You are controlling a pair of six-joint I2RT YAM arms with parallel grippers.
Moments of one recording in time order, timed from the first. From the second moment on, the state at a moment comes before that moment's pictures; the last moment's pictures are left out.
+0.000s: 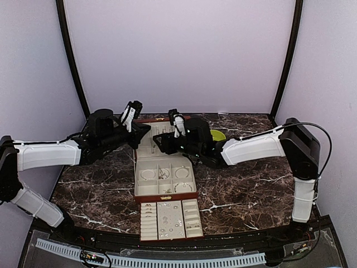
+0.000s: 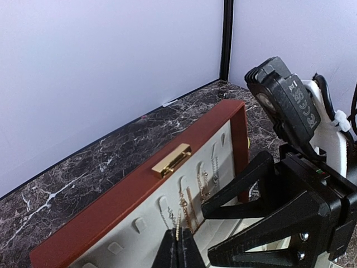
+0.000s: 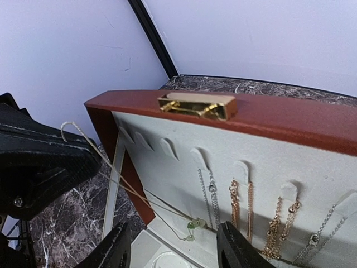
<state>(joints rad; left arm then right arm) -0.61 1.39 0.82 0.34 0.14 0.05 0.97 1.97 1.28 0.46 0.05 0.43</state>
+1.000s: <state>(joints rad) -0.61 1.39 0.82 0.33 0.14 0.05 0.97 2.08 1.45 0.42 0.03 0.42</state>
